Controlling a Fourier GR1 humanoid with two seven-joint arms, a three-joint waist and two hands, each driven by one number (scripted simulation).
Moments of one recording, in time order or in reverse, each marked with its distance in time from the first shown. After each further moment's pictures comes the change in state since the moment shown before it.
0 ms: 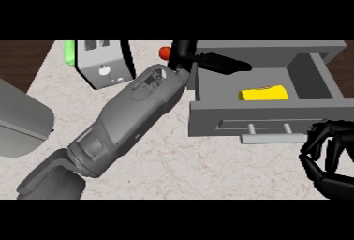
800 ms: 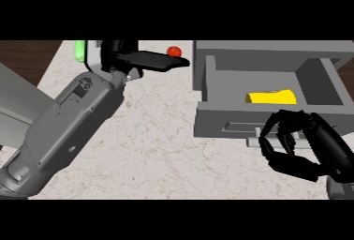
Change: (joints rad) left arm 0.291 0.281 0.093 -0.430 -0.002 -0.060 0.147; right arm -0.067 0.026 0.182 0.135 0.491 -0.151 -0.044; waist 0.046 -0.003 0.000
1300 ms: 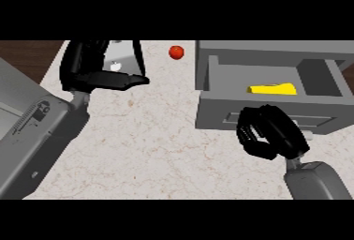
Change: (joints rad) left arm 0.234 0.139 0.063 -0.200 0.024 -0.076 -0.007; right arm -0.126 -0.016 0.182 0.332 0.400 -0.158 -0.096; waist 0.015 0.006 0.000
